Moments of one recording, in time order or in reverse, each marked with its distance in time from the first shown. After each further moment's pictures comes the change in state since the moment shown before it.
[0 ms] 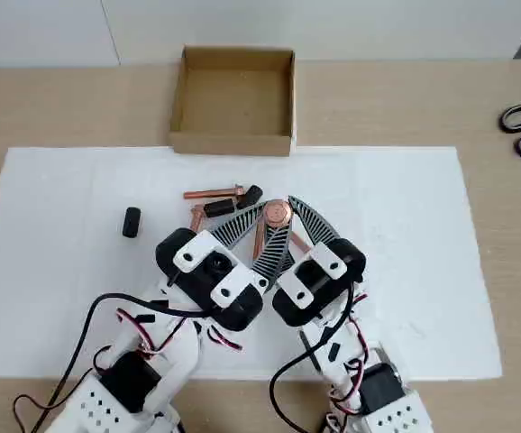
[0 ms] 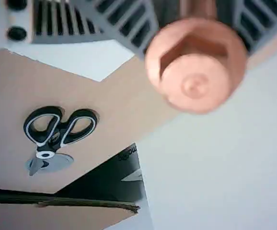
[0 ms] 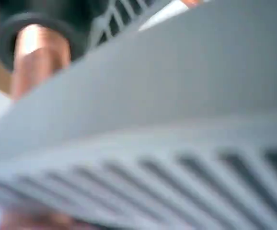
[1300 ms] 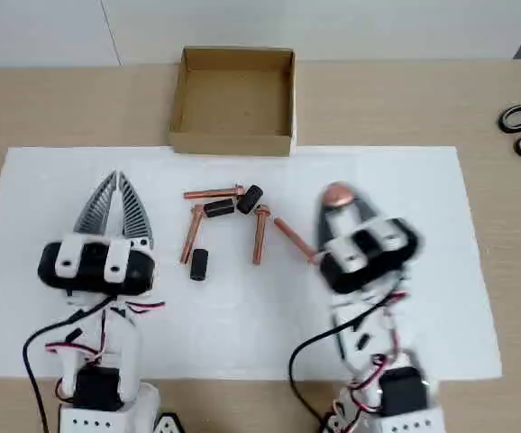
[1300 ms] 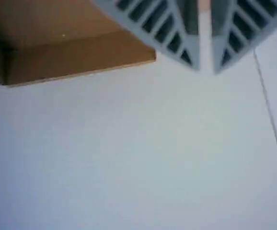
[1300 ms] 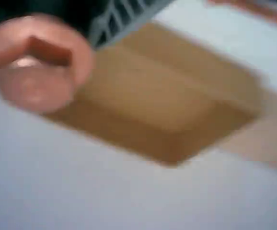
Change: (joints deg) left arm -36.9 -23.8 15.3 -0.9 -0.4; right arm 16.9 0.5 -11.8 15.6 -4.2
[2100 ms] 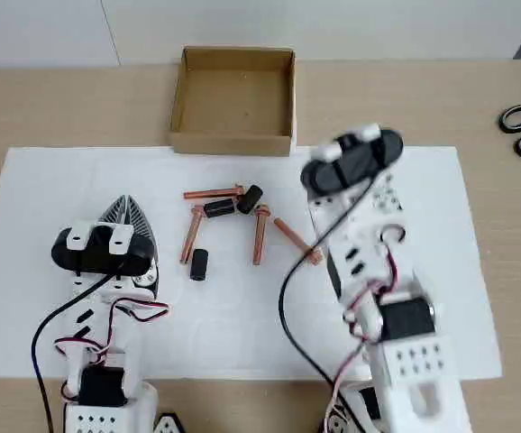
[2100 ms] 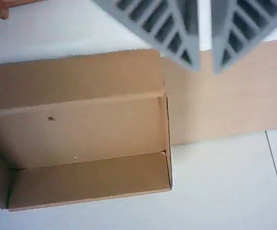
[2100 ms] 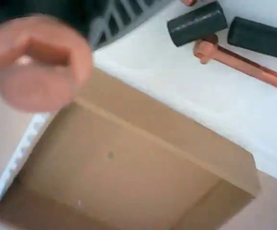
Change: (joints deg) left arm -1.7 -1.3 5.1 10.8 4.1; right arm -2.3 45.2 -31.7 7.3 0.6
